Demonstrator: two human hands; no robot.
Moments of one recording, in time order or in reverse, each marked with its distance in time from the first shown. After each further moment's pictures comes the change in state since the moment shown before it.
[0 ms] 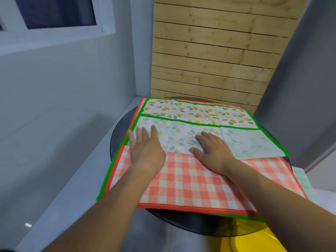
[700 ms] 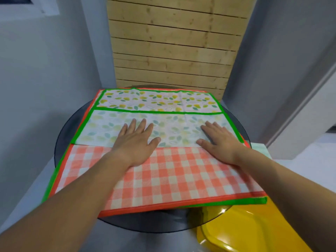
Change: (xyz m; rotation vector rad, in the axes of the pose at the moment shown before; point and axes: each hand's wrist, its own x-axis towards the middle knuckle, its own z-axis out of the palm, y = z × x) left_hand 0.033 0.053 0.032 0.029 -0.196 0.389; right_hand -0.041 0.117 -0.028 -0.023 -0.095 0.142
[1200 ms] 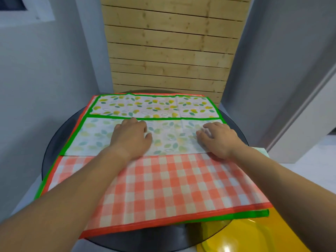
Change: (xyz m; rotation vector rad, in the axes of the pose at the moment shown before) left_hand 0.028 0.010 -0.028 -0.045 0.228 -0.046; right_hand 0.024 -0.002 -0.016 0.052 0.174 0.113
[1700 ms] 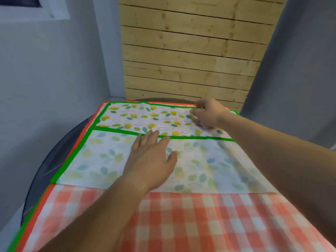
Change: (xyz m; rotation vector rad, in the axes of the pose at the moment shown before) left_hand 0.032 -0.010 0.031 -0.133 -0.010 0.035; right_hand 0.190 -0.068 0.004 0.357 0.006 -0.019
